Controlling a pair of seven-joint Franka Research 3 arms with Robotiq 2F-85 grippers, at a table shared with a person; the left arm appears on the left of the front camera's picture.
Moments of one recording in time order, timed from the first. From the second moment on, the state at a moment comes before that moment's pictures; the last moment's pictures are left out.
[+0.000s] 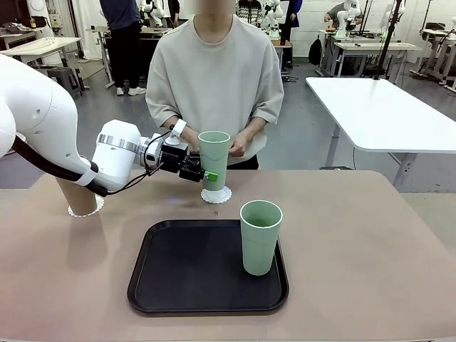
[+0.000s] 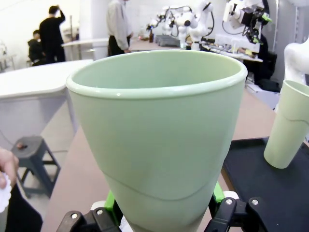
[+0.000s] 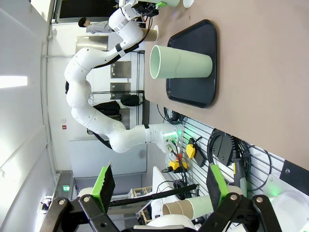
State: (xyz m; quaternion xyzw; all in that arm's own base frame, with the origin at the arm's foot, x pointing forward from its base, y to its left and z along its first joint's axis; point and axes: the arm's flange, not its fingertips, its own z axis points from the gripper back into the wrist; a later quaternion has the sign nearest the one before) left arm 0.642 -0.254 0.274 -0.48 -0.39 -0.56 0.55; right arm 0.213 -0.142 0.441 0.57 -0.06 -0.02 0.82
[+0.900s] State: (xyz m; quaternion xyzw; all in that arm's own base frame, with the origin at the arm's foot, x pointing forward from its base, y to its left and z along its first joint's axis) left arm 0.640 -0.260 0.251 -0.47 -0.40 -0.58 0.53; right arm 0.213 -0.142 0.441 0.57 -0.06 -0.02 0.82
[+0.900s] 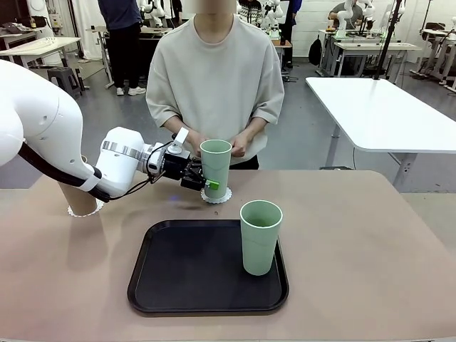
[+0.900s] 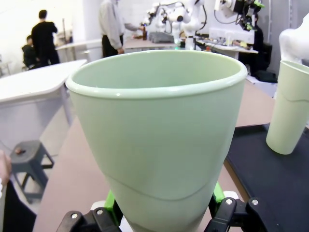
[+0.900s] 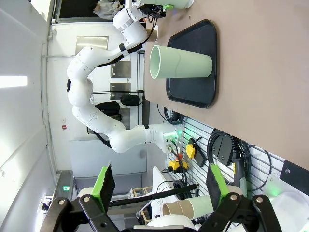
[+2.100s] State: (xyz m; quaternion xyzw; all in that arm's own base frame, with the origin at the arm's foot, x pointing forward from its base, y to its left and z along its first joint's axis) left arm 0.654 -0.262 0.235 -0.47 -0.40 -0.58 0.53; right arm 0.213 -0.142 0.441 0.57 -0.06 -0.02 0.82
